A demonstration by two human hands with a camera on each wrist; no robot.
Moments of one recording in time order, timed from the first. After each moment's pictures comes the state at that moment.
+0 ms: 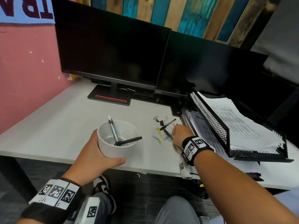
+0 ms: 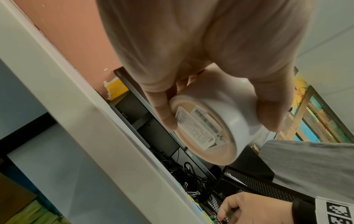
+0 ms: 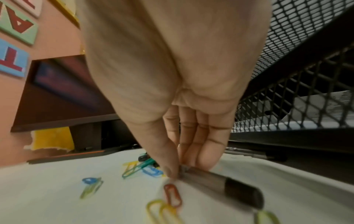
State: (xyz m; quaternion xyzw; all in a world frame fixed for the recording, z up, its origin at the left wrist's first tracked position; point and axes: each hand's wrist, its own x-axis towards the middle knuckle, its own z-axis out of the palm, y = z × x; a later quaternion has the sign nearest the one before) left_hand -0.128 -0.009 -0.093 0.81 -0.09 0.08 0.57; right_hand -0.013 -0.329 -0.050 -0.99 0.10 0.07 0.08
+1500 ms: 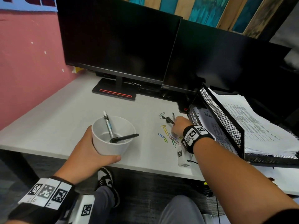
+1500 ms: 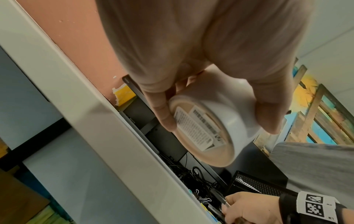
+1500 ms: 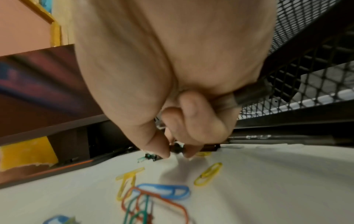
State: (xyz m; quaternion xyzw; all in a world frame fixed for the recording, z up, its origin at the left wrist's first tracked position) left_hand -0.122 0.014 -0.099 0.82 -0.06 0.08 0.56; right_hand 0.046 -0.317 -0.062 -0.99 0.10 0.11 0.07
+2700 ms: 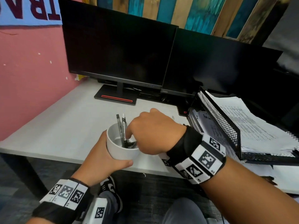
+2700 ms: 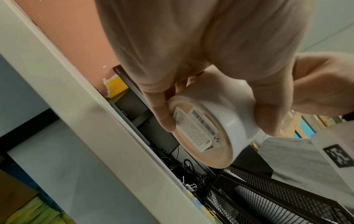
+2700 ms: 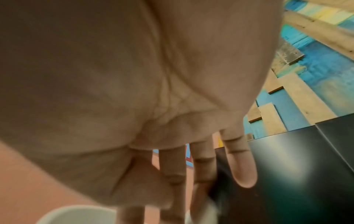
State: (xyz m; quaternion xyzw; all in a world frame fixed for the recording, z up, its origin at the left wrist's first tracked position) left_hand -0.130 -0.016 -0.087 0.82 -0.09 0.07 0.57; right_hand -0.109 -0.182 0.067 -0.92 -0.37 0.02 -0.15
